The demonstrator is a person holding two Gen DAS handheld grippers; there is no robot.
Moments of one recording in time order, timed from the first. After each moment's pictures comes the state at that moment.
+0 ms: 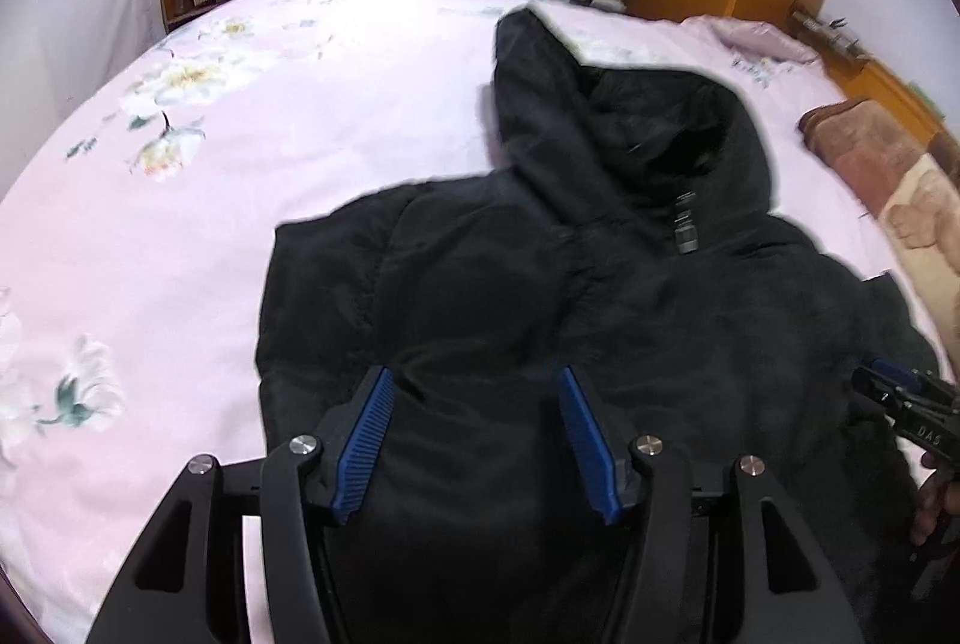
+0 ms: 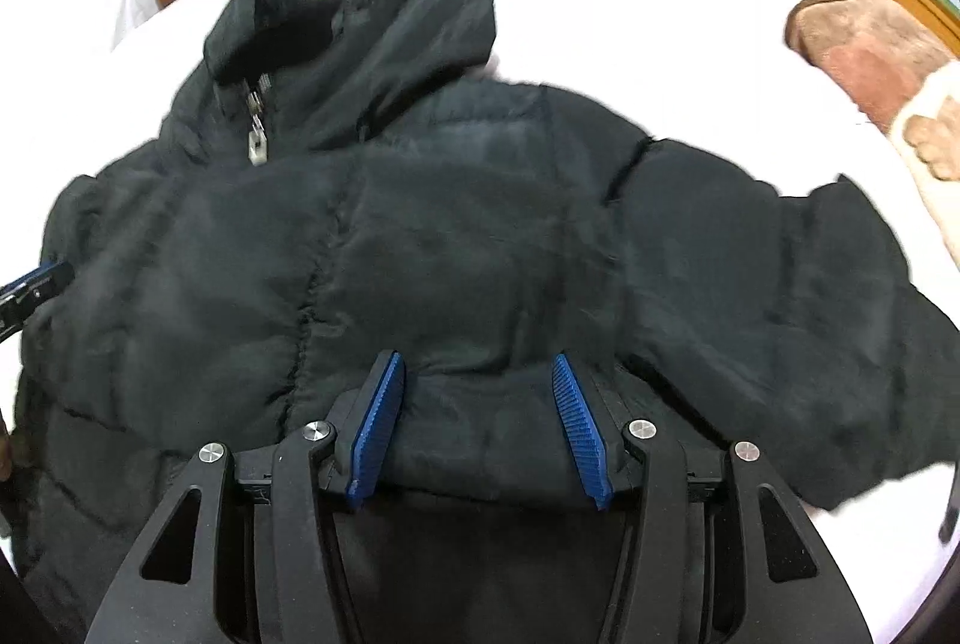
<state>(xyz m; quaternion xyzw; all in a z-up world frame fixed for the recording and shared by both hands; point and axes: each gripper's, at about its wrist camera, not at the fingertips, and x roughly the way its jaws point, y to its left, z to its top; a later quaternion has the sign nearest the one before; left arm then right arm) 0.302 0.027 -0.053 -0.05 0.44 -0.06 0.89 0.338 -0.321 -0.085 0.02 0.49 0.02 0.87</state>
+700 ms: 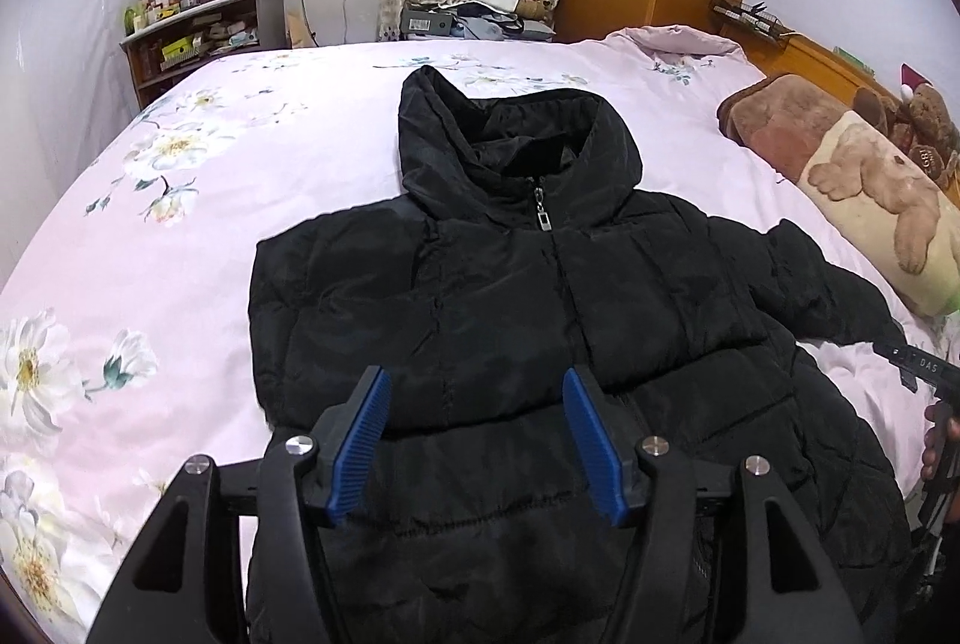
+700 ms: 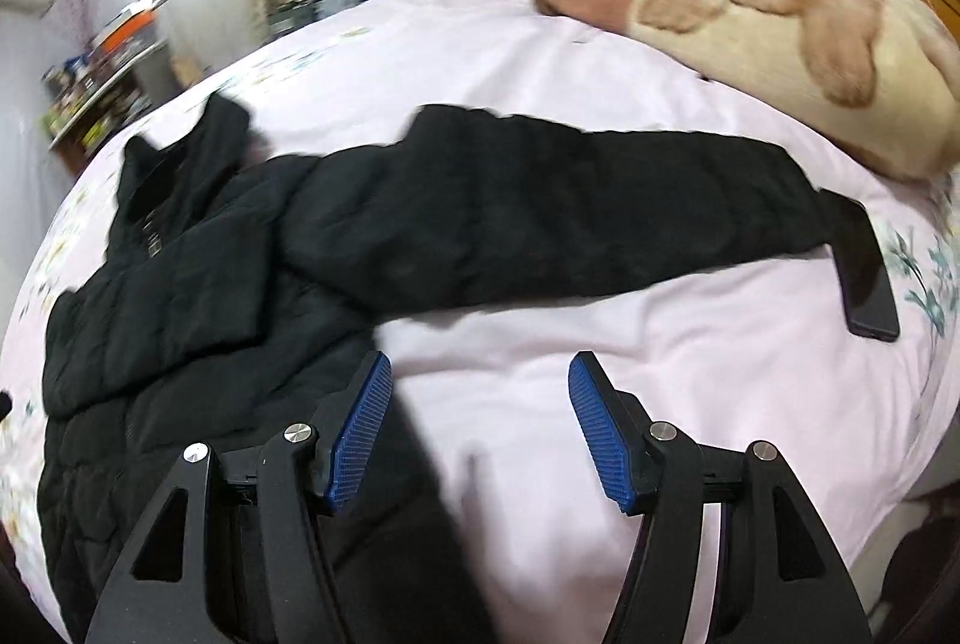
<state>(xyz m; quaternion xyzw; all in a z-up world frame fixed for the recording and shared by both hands) 0.218 -0.017 -0.005 0.00 0.40 -0.10 0.91 0.205 -0.494 -0.059 0.16 0.44 -0.13 0.87</state>
